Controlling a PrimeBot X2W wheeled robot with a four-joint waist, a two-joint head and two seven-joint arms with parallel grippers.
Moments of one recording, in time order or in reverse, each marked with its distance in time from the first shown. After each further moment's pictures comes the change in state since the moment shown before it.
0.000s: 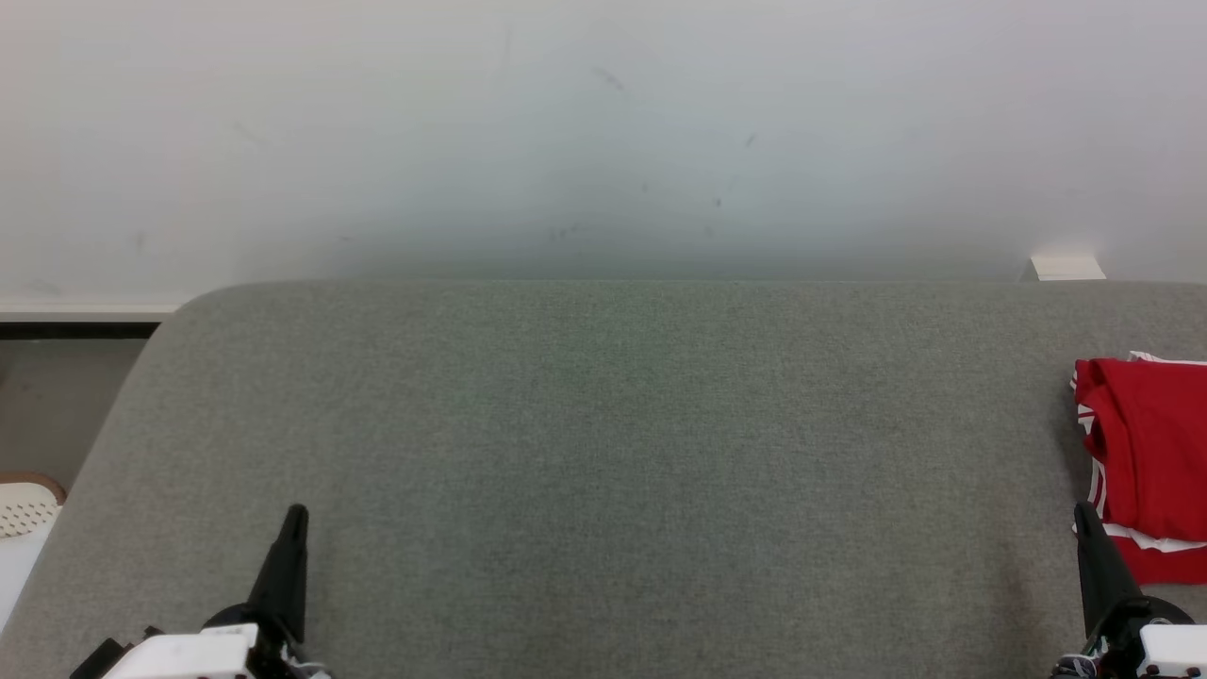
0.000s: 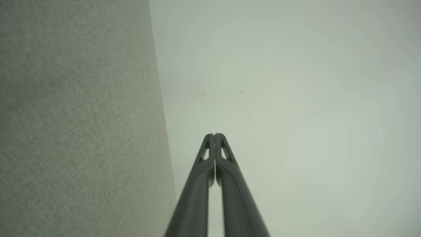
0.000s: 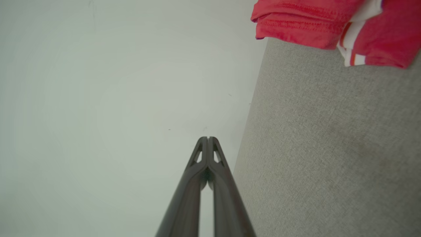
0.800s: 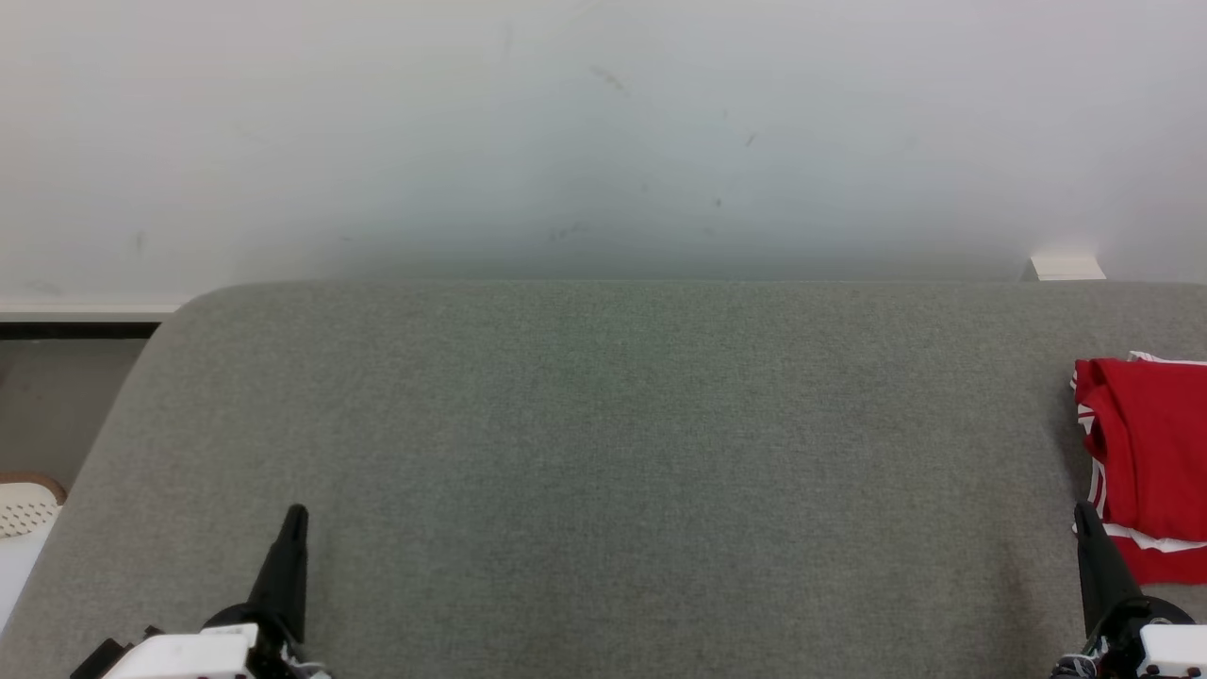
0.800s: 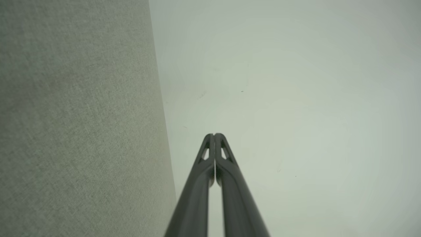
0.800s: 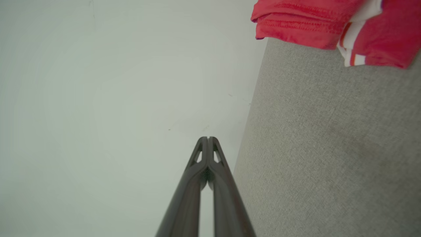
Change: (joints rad) left arm 0.000 0.000 0.000 0.000 0.000 0.000 0.000; right arm 0.000 0.000 -0.001 0.000 0.000 0.000 0.000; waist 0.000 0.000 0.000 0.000
